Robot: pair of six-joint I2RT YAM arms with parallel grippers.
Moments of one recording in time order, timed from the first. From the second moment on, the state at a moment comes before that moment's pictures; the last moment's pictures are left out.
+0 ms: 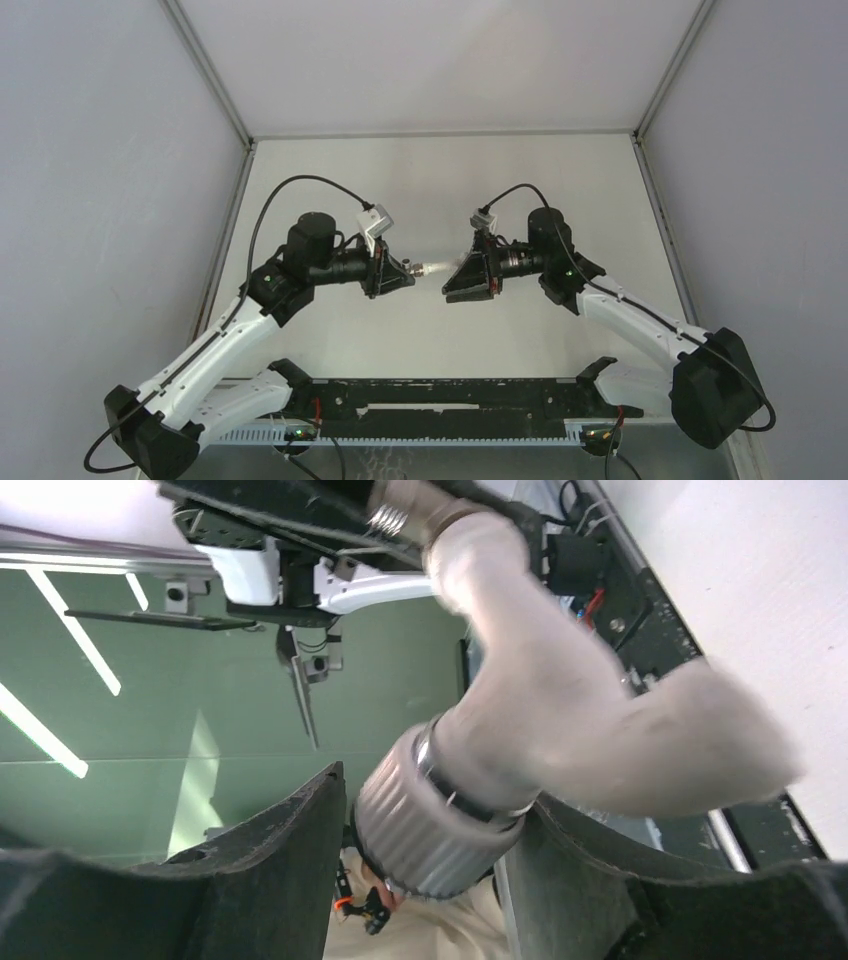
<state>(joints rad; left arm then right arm) -0.61 0.91 0.86 -0.38 0.62 -0.14 0.58 1.16 0.68 0.20 -1.07 1.18</state>
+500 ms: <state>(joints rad) -0.61 0.94 0.83 -0.32 0.60 -0.14 0.56 1.11 0.69 0.24 -1.09 1.29</state>
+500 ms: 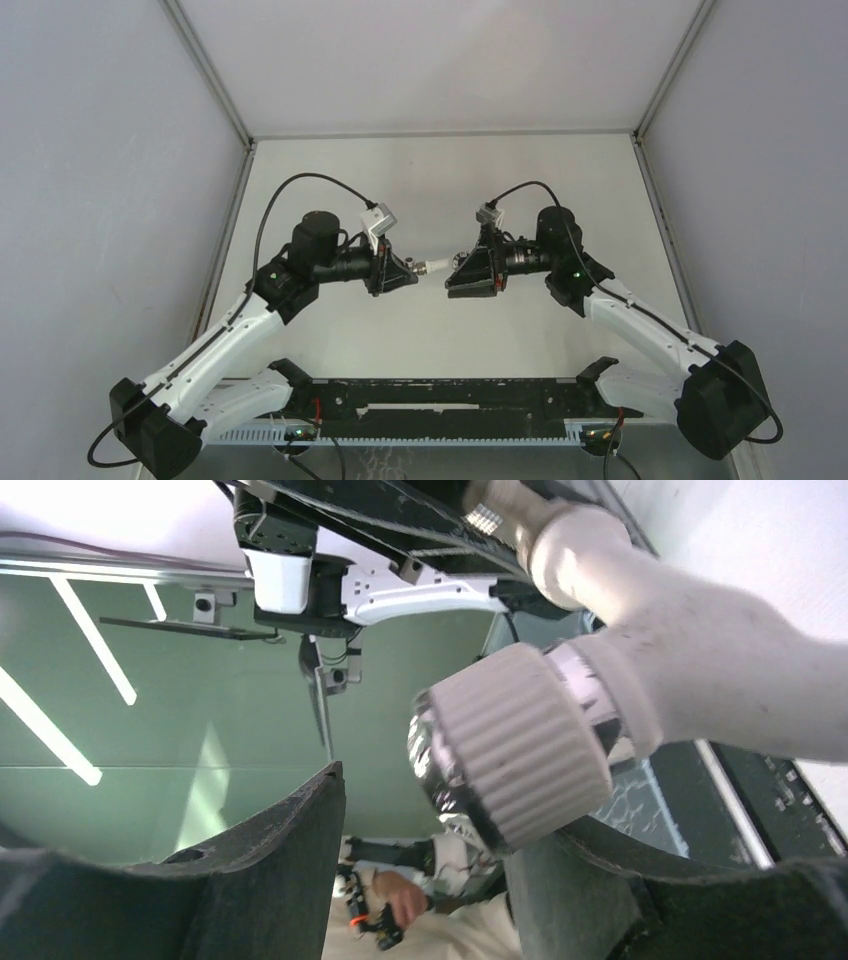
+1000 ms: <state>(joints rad) -0.61 0.93 0.83 -0.30 0.77 -0.22 0.50 1.16 0.90 -0.01 -0.78 0.91</state>
